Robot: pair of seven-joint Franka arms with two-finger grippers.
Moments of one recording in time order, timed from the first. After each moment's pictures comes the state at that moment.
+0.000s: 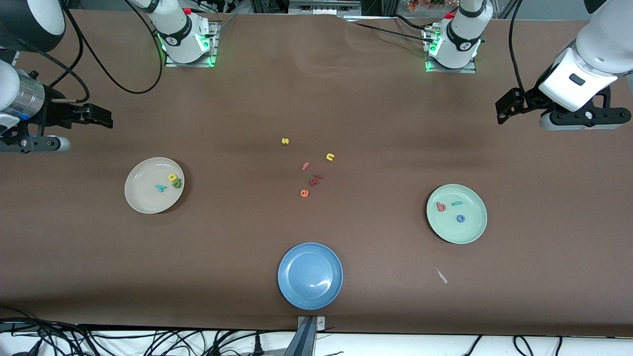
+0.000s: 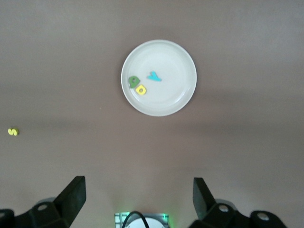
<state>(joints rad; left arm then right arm) -0.06 -0.03 -0.10 -1.65 0.02 1.59 -0.19 0.23 0.11 -0.20 -1.58 -0.01 1.51 0.00</state>
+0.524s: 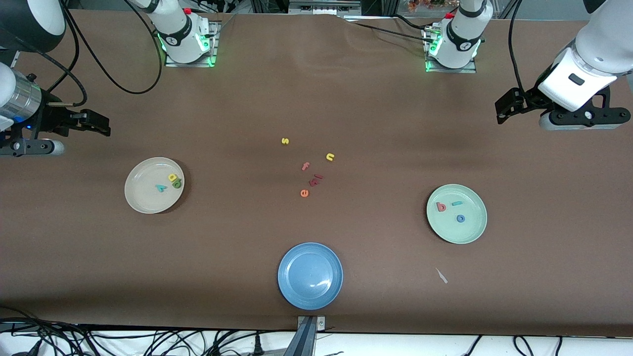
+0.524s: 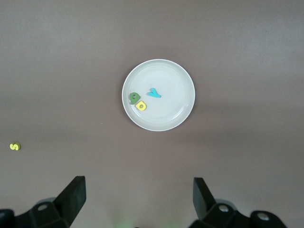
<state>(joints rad) -0.06 -0.03 -0.10 -1.65 0.02 1.59 -0.19 0.23 0.11 -0.20 -1.58 -0.01 1.56 0.00</state>
